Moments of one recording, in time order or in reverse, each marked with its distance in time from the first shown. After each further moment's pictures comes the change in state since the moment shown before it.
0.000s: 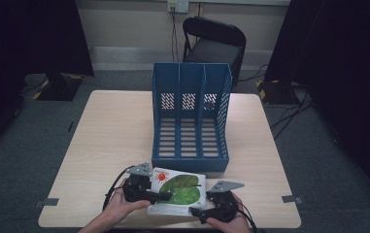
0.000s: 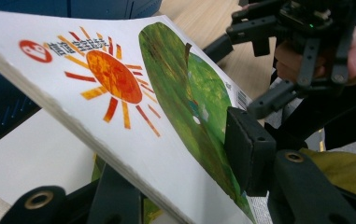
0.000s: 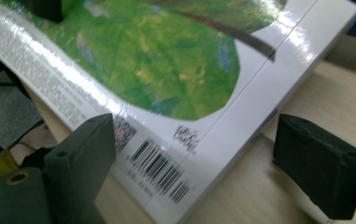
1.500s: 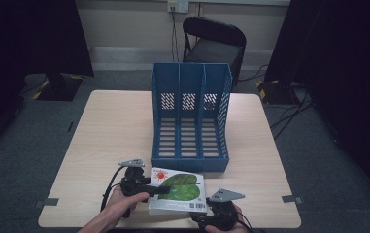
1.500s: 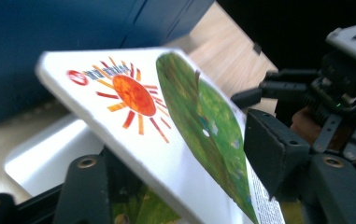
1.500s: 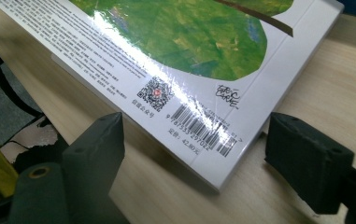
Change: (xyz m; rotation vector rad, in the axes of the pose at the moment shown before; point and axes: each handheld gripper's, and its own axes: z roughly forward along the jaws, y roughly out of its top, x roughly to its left) left arm 0.027 -0.013 0.003 -0.106 -0.021 -0.273; right arm 0.017 -0.018 -0.002 -0.032 -0.065 0.005
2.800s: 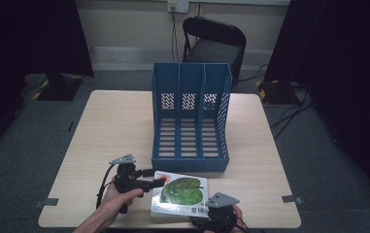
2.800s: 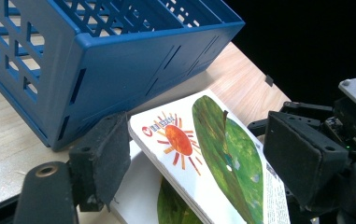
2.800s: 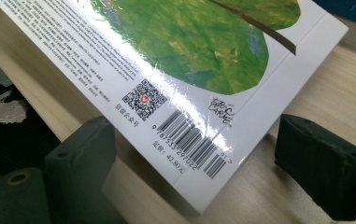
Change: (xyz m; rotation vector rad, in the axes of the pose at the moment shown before) left arm 0.002 0.005 -0.021 -0.154 0.071 0.019; right arm 0.010 -0.004 0.001 0.041 -0.102 -0.110
